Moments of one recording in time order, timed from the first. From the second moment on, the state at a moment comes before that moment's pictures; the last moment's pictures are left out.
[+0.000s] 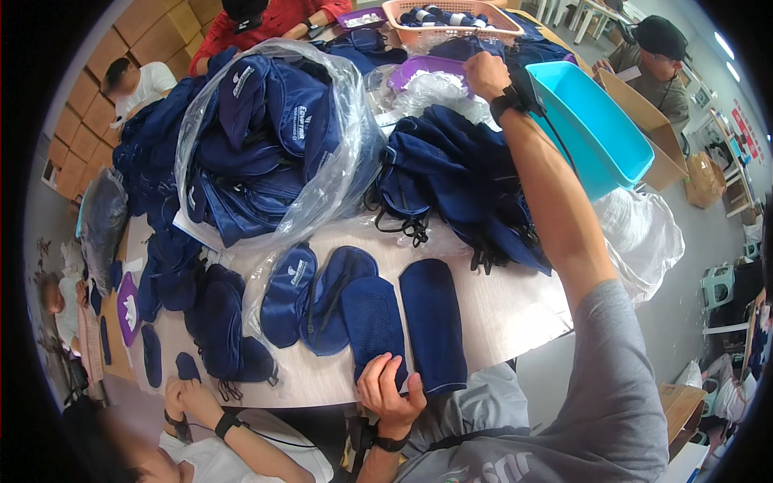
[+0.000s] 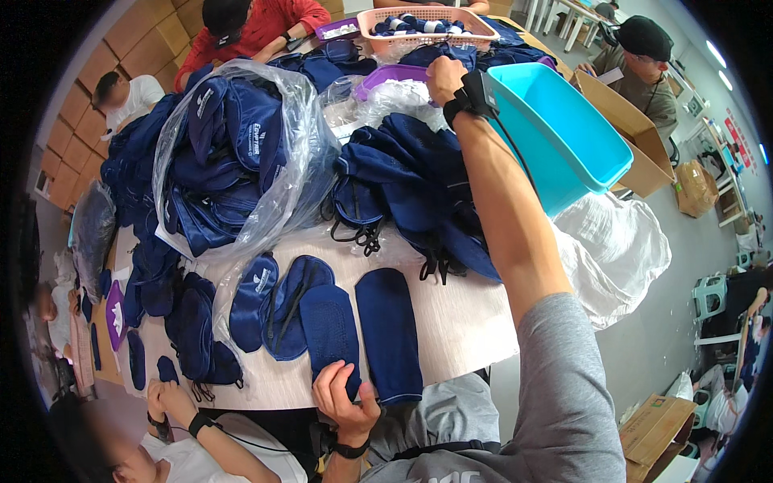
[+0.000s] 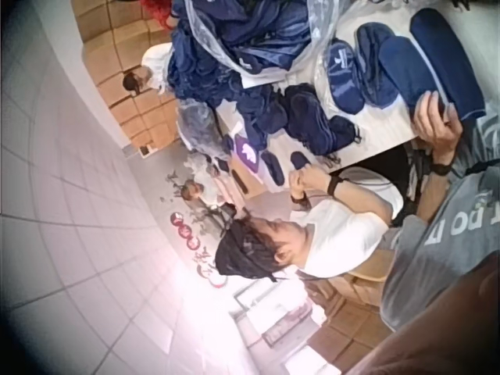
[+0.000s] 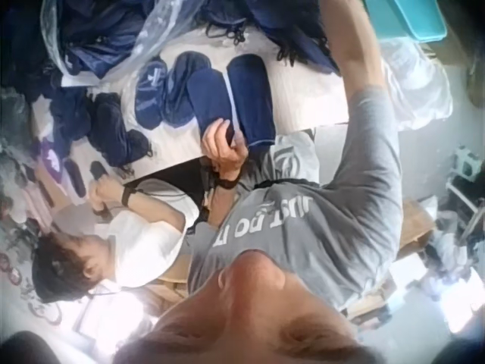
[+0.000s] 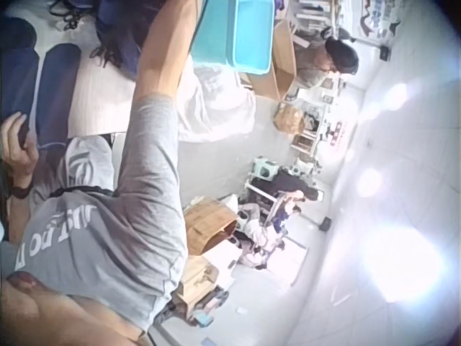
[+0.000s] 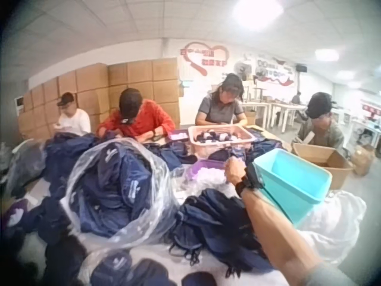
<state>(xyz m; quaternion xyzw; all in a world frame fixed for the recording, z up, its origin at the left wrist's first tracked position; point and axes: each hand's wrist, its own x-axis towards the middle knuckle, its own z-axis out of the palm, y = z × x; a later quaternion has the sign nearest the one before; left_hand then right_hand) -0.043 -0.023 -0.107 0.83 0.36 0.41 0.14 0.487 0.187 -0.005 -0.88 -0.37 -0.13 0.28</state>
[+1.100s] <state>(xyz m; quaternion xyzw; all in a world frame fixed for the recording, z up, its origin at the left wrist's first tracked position) -0.045 -0.073 -0.065 0.84 0.31 0.38 0.23 0.224 -0.023 -0.047 -0.66 -0.45 0.44 0.40</state>
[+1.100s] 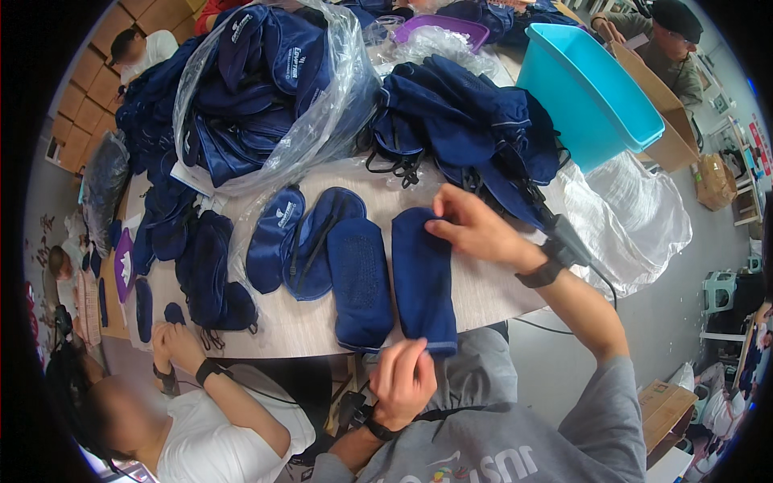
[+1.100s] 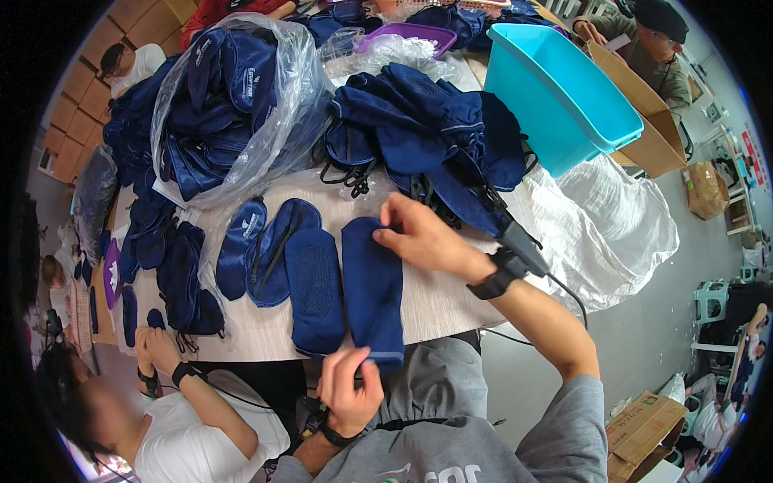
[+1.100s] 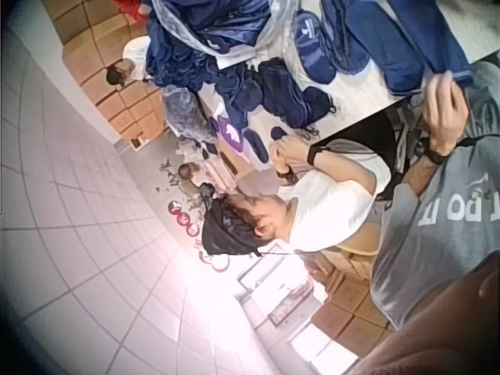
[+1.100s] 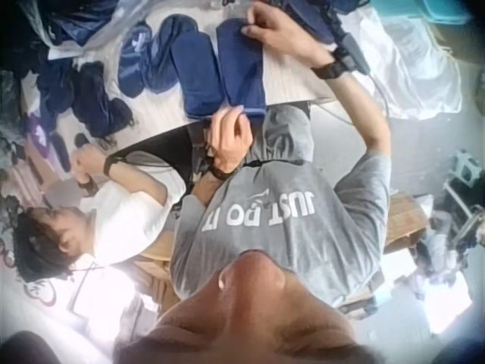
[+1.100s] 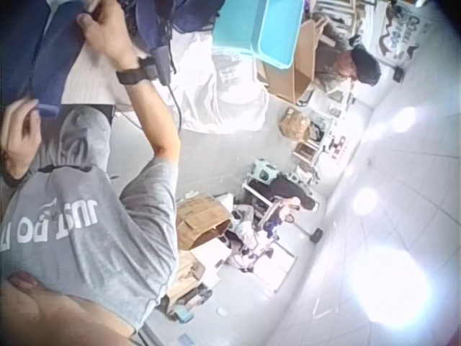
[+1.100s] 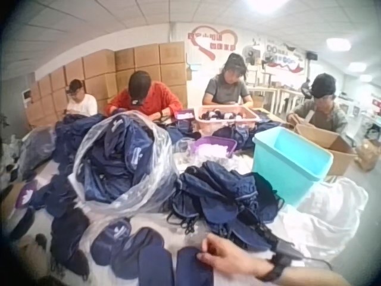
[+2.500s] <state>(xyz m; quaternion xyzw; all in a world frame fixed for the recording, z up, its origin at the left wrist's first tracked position) -0.026 -0.051 -0.050 0.92 0.34 0.10 0.17 0.228 0.017 -0.086 -0.73 -0.60 0.09 0.31</state>
